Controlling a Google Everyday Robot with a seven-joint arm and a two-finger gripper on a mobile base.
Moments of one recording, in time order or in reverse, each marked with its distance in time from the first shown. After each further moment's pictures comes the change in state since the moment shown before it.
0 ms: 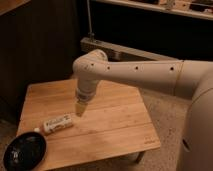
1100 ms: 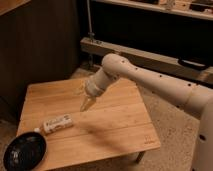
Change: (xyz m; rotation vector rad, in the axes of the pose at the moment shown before) arm -0.015 -0.027 -0.005 -0.073 -0.539 -0.726
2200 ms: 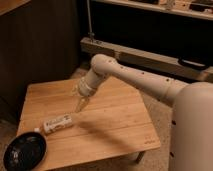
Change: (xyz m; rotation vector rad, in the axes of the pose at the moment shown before) arm 0.020 -0.006 0.054 -0.094 0.035 0.024
